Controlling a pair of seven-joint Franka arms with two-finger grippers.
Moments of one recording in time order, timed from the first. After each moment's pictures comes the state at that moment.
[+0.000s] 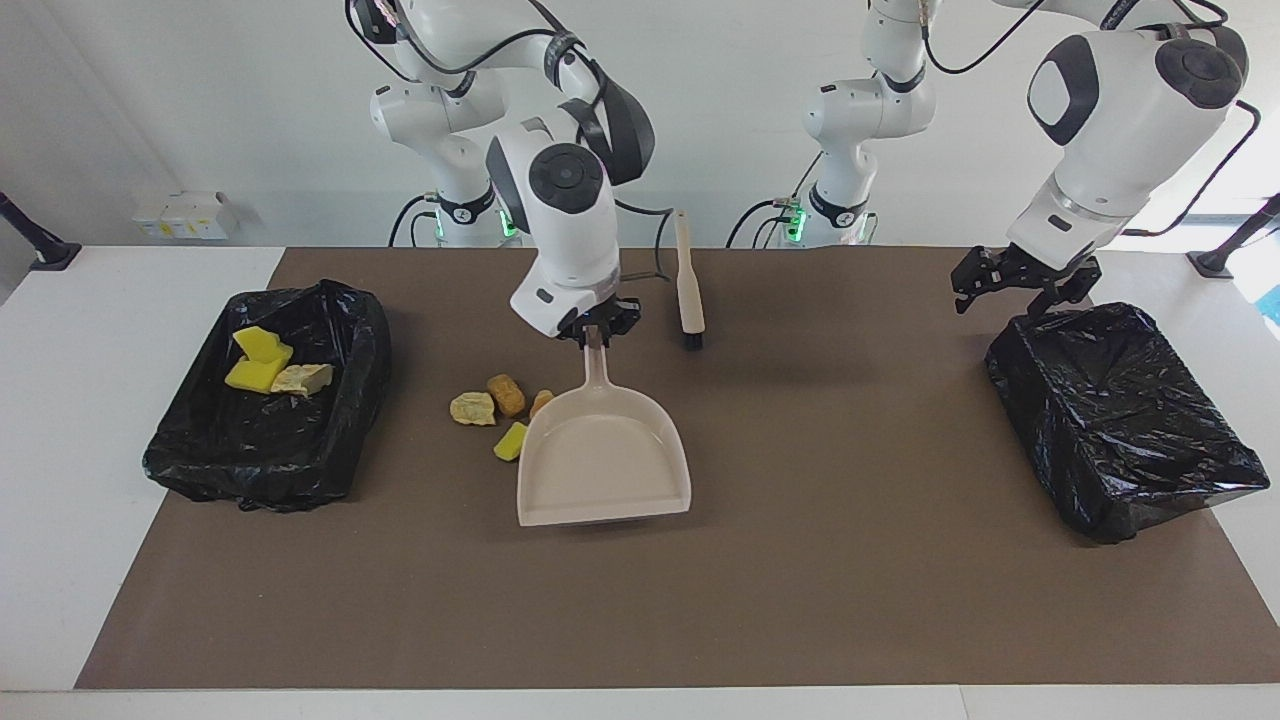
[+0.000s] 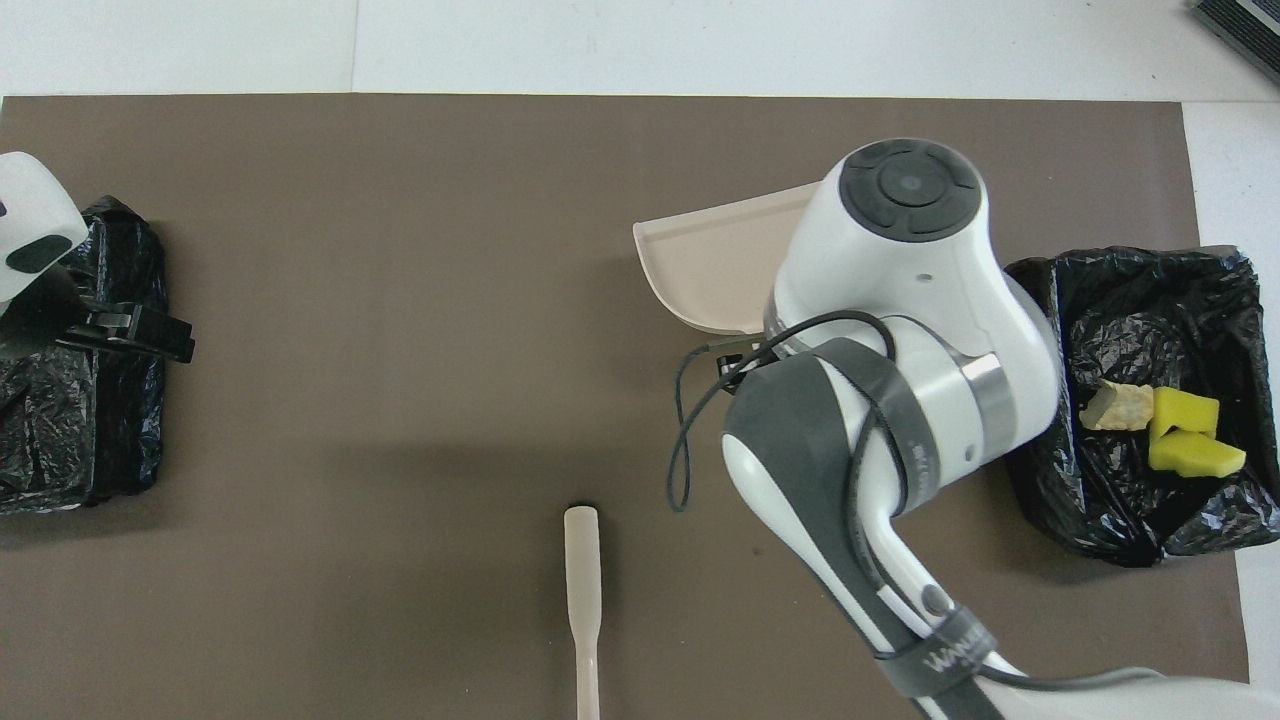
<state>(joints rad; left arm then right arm) 0.04 0.02 -0.09 -1.69 0.01 1.66 0.15 0.43 0.37 0.09 -1.51 0.12 1.76 0.48</state>
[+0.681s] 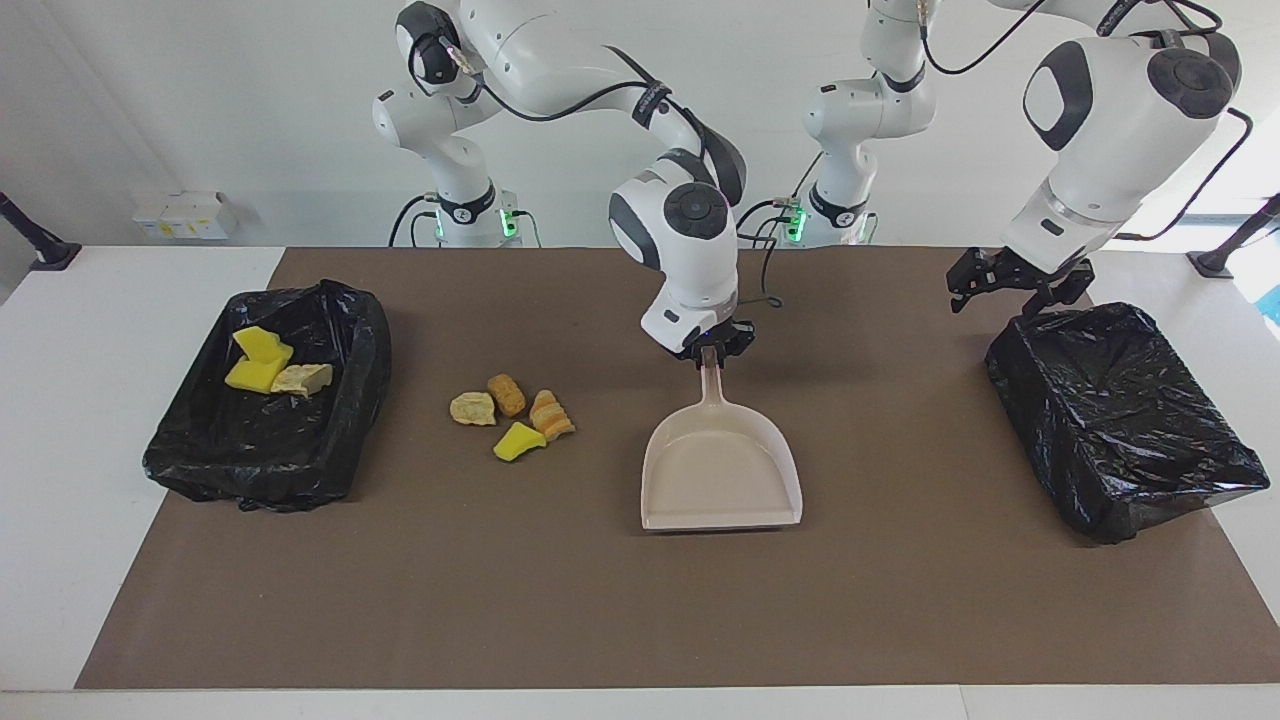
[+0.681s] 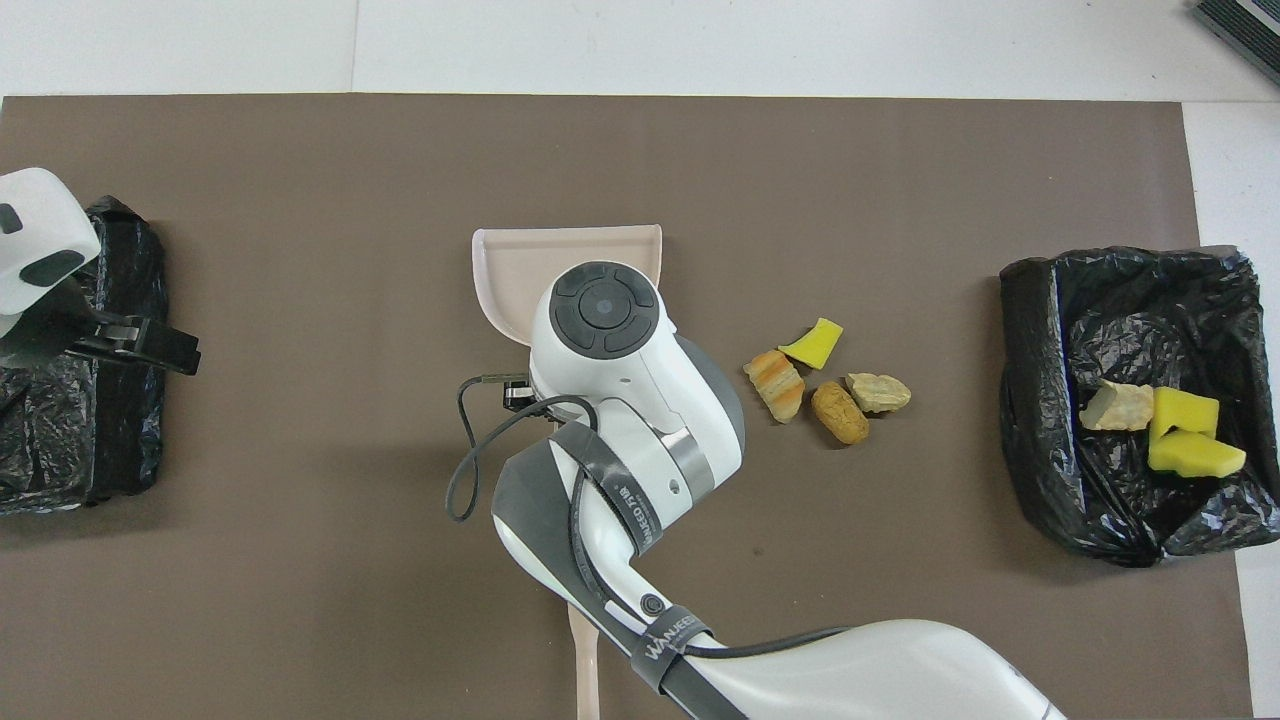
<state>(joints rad) 0.04 0.01 -0.09 -1.72 0.01 1.66 0.16 0.60 0.50 0.08 -1.49 0.16 2.00 0.64</state>
